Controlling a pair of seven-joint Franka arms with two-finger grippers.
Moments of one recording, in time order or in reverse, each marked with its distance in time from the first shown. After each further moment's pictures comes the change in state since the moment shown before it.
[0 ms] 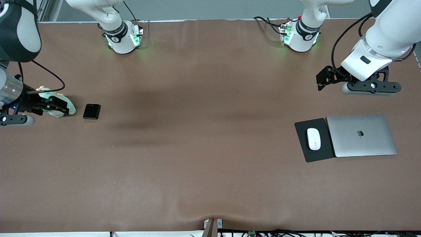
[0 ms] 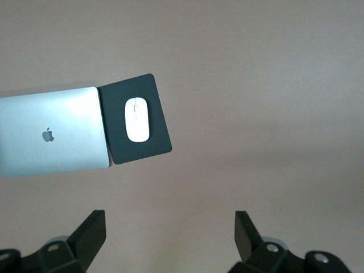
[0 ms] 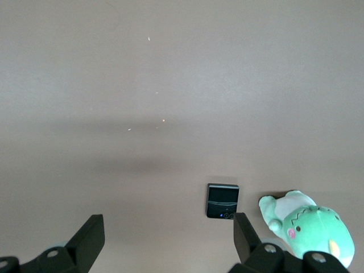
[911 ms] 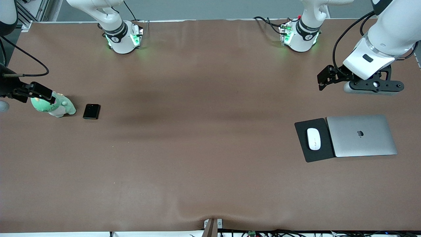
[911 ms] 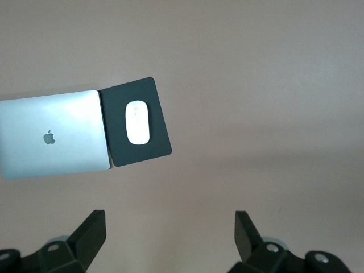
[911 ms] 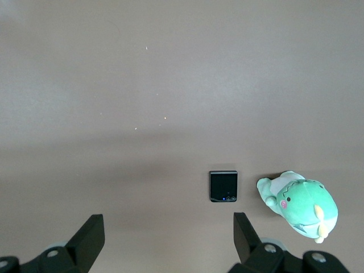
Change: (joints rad) left arm 0.000 0.000 0.000 0.010 0.000 0.000 0.000; right arm -0.083 -0.053 0.071 0.077 0.000 -0.100 0.065
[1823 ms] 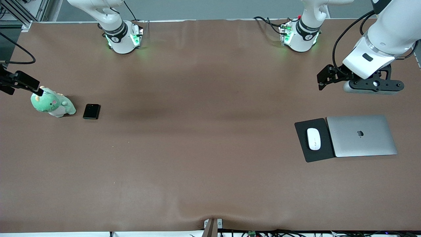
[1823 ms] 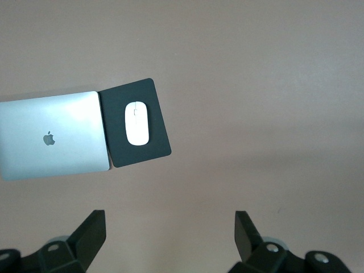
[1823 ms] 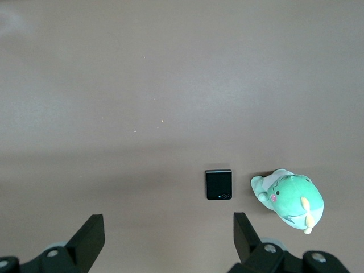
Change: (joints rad) left arm -0.001 -0.001 -0.002 0.003 0.000 0.000 0.000; right arm -0.061 -0.041 0.038 0.027 -0.001 -0.034 0.000
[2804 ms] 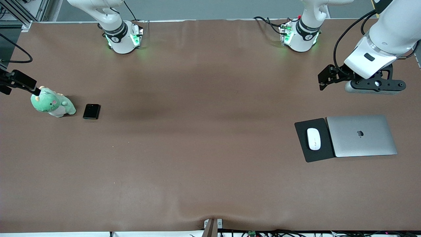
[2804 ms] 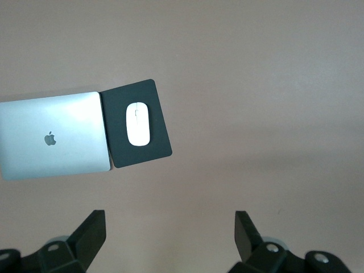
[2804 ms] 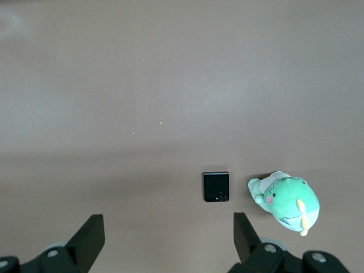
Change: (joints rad) left arm 0.002 0.000 0.004 0.003 0.000 0.000 -0.001; right arm 0.000 0.000 -0.012 0.007 0.000 0.000 -0.015
